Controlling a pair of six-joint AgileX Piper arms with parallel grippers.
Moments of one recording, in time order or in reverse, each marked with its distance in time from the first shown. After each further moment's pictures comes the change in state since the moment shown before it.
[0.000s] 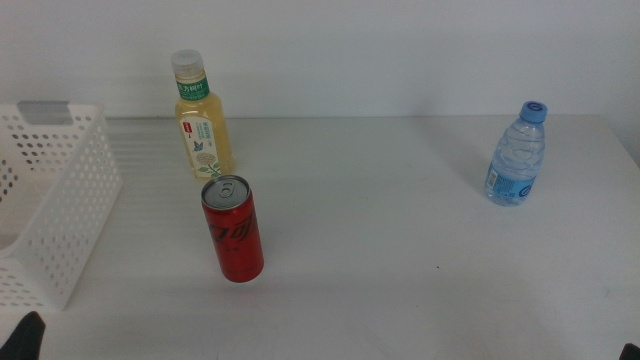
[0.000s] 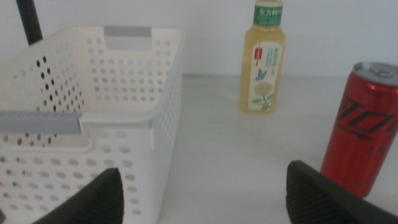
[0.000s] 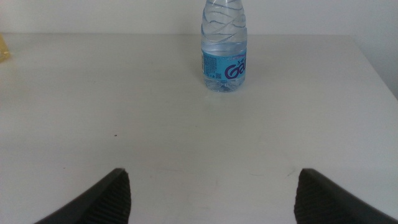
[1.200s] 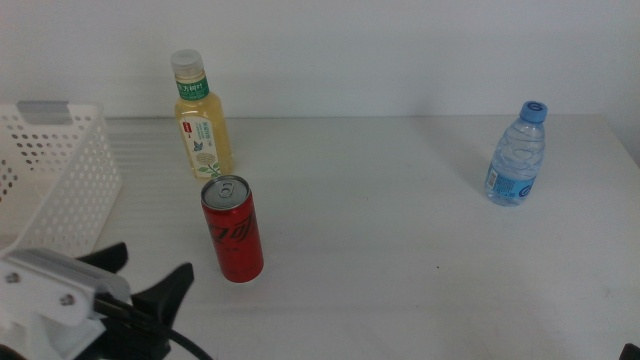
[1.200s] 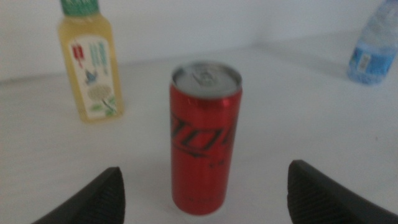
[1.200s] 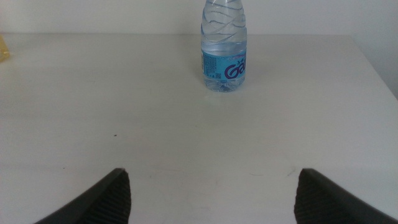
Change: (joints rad) left arm -0.428 0.891 -0.128 -0.006 -0.672 -0.033; right arm 0.000 0.000 0.000 0.000 0.000 0.000
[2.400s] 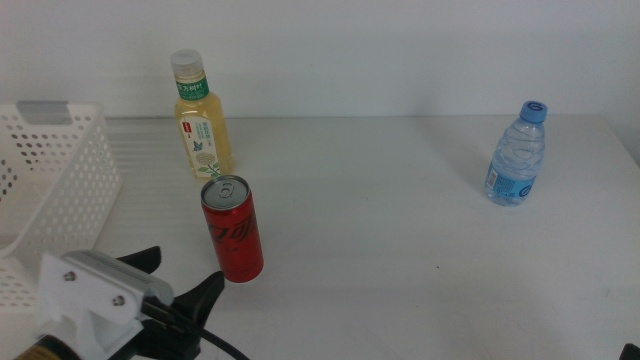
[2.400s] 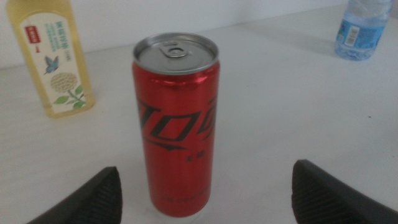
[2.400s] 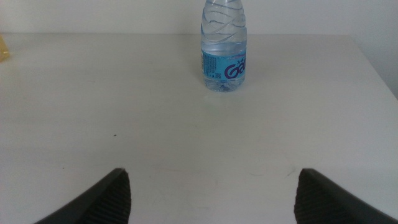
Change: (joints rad) left arm -0.018 0.270 0.012 0.063 -0.250 -0.022; right arm 0.000 0.000 0.000 0.000 0.000 0.000
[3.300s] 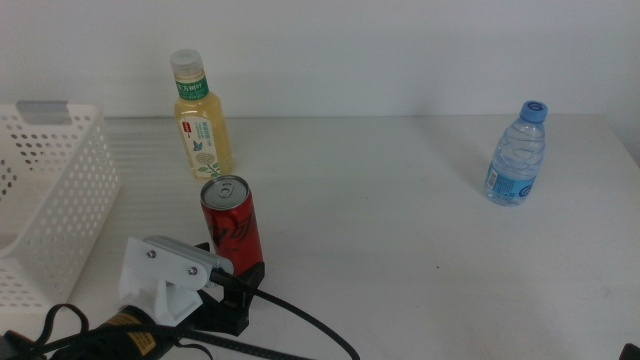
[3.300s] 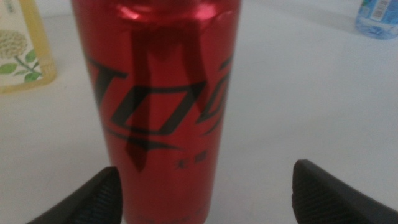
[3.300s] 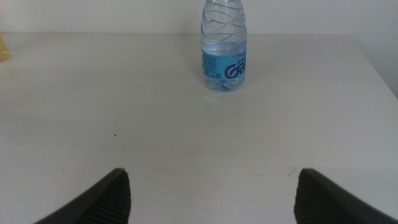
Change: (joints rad) left arm 0.000 0.559 -0.134 0.007 -0.382 -0.029; right arm 0.000 0.000 0.000 0.000 0.000 0.000
